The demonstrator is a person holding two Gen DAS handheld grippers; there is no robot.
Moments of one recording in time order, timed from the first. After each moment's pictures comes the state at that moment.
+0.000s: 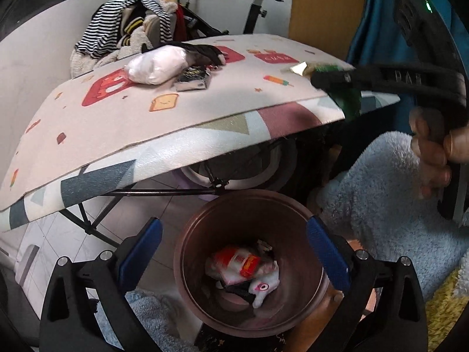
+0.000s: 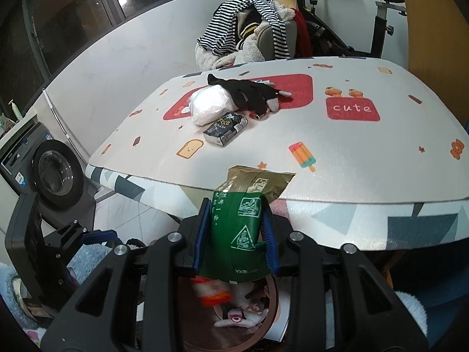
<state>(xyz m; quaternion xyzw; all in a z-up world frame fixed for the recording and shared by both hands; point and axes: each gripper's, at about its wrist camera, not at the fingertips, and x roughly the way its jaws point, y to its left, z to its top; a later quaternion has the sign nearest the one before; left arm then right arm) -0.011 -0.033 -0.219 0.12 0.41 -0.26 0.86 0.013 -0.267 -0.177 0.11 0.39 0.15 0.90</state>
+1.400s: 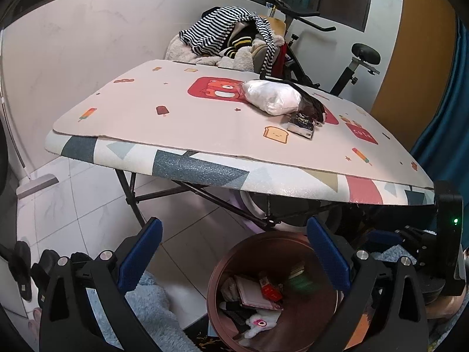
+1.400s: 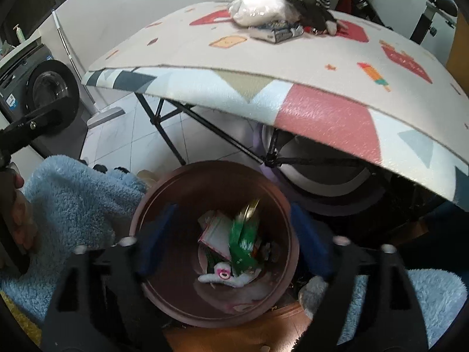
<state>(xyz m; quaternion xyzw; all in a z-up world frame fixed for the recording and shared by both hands) -0.009 0.047 -0.201 -0.04 0.37 -0.09 0.93 -0.010 -0.193 -0.252 -0.01 0.48 0.18 0.86</state>
